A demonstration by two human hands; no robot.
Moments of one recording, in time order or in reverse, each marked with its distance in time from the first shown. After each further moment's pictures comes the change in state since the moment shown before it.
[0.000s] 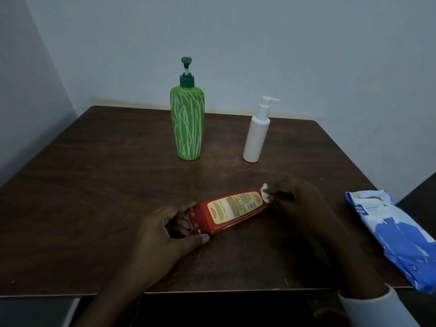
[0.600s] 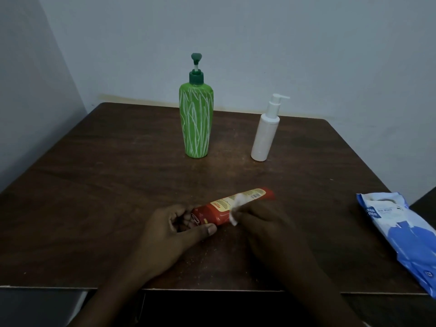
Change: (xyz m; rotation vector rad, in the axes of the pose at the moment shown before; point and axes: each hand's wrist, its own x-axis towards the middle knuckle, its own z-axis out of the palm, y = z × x) left_hand 0.005 0.010 -0.005 -0.077 -0.073 -0.061; right_hand -0.051 -0.079 0.040 -0.055 0.194 -0.432
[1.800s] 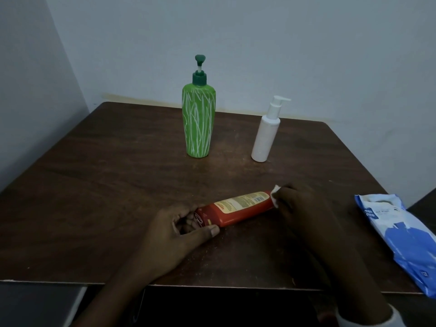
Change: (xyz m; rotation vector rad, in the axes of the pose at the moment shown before) left_hand -0.005 0.001 0.003 0.010 -0.022 0.106; right_hand 0.016 0.055 -0.033 -0.123 -0.186 0.351
